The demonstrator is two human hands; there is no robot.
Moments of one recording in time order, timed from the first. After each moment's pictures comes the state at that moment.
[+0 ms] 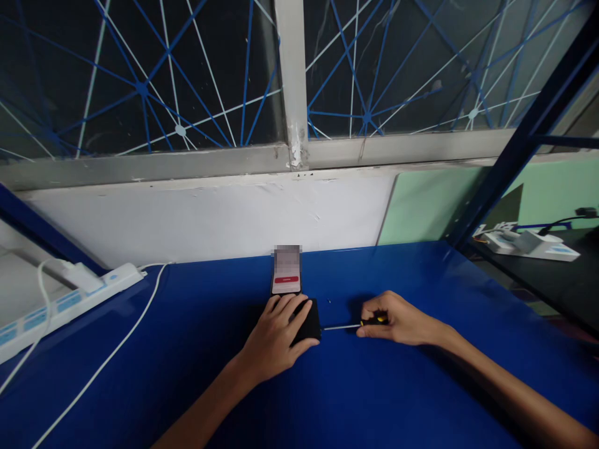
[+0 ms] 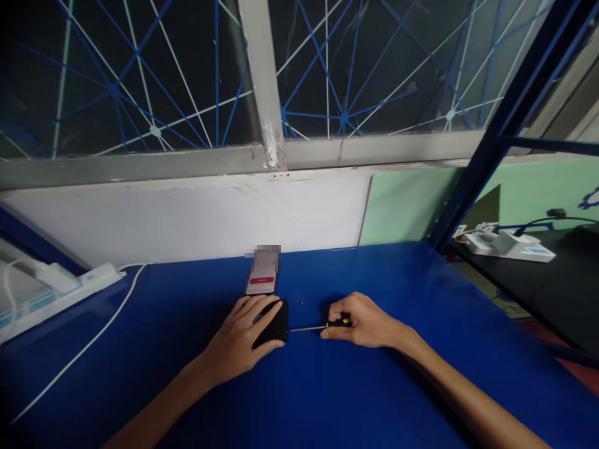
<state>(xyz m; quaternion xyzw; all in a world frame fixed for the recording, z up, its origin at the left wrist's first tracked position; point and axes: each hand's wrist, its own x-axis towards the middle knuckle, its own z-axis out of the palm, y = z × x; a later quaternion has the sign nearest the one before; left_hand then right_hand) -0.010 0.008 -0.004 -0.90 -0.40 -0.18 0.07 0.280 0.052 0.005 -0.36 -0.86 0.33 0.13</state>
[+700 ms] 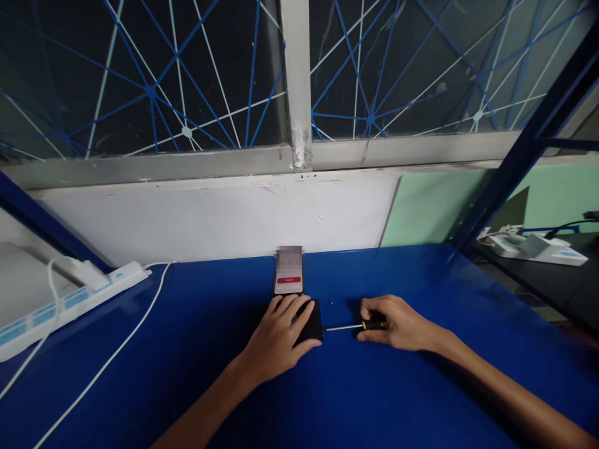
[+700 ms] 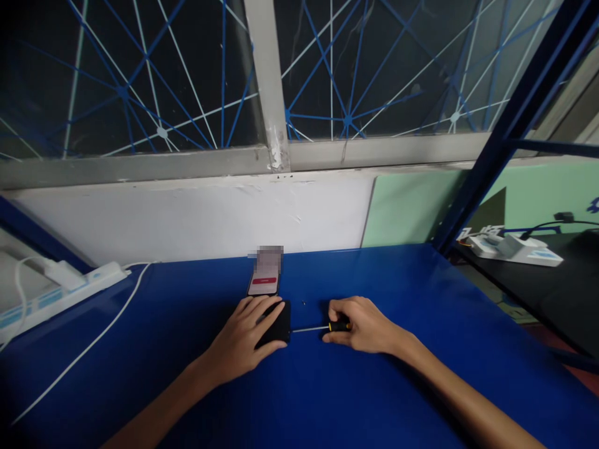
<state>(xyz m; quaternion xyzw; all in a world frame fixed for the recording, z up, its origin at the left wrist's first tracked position) -0.010 0.007 -0.004 -0.90 -0.40 -0.17 0.08 0.275 0.050 0.001 -0.39 -0.88 0.25 0.14</state>
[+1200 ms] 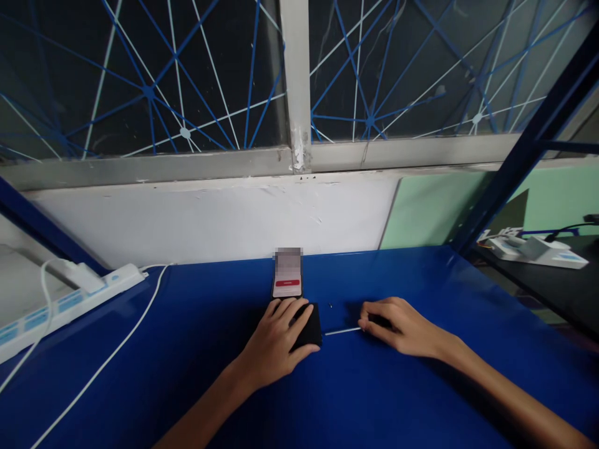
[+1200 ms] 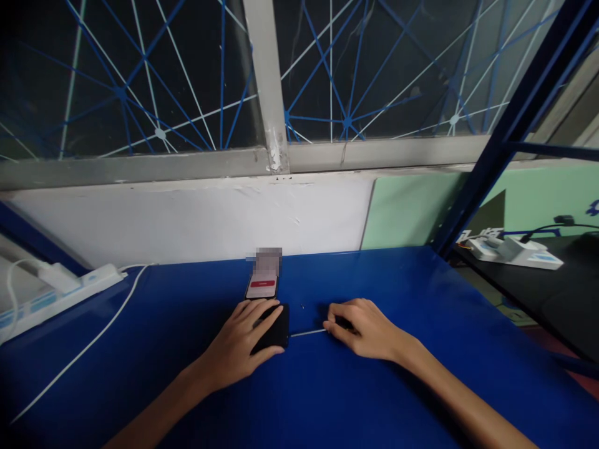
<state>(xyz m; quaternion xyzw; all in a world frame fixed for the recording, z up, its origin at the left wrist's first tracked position) -0.011 0.007 -0.002 -0.90 -0.40 -0.18 0.06 0.275 0.046 0.015 -0.36 -0.89 0.23 0.14</state>
